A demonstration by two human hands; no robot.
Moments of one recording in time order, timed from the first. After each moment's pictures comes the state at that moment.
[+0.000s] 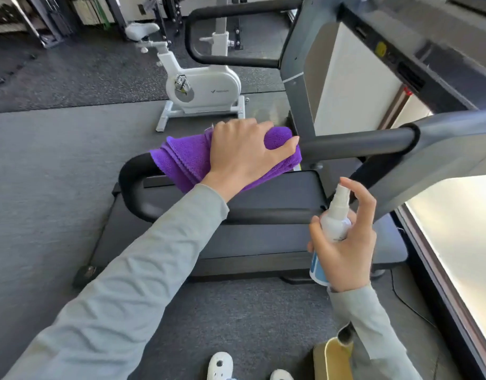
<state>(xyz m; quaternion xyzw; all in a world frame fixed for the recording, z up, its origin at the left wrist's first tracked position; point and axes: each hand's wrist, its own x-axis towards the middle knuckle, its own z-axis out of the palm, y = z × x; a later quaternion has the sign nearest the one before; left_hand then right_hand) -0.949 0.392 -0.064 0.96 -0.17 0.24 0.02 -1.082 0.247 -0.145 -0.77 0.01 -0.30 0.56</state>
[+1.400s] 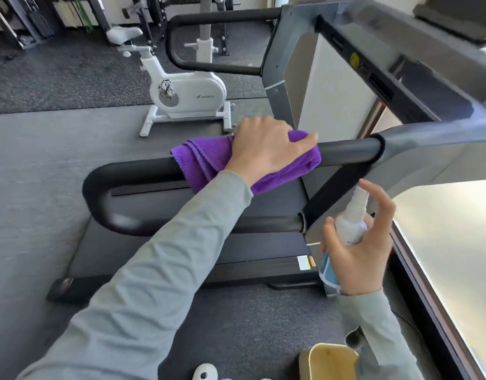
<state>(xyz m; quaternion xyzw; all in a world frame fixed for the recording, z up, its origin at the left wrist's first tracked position) -0.922 0.316 -0.055 0.96 -0.21 0.16 0.04 -1.077 0.192 -0.142 -0.76 0.04 -0.34 0.55</state>
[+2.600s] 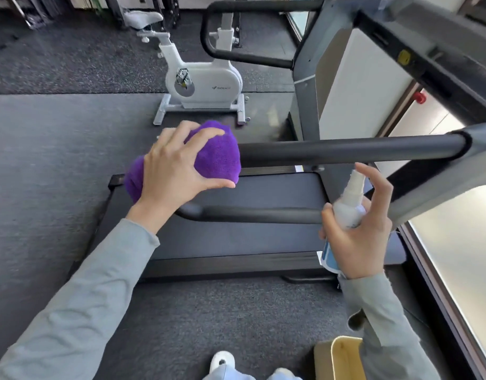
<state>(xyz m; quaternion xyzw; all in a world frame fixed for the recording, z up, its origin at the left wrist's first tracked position) -0.970 0.578 -0.099 0.93 -0.17 0.30 0.16 -1.068 0.313 -0.127 -0.79 -0.01 -0.31 0.53</state>
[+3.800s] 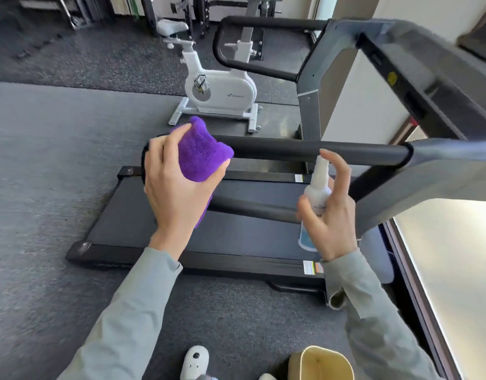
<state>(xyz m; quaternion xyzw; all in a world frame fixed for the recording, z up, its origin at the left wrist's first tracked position) -1.059 0.469 -0.089 0.83 0.06 0.42 0.36 -1.069 0.247 -0.106 -0.81 -0.14 -0.24 0.52</state>
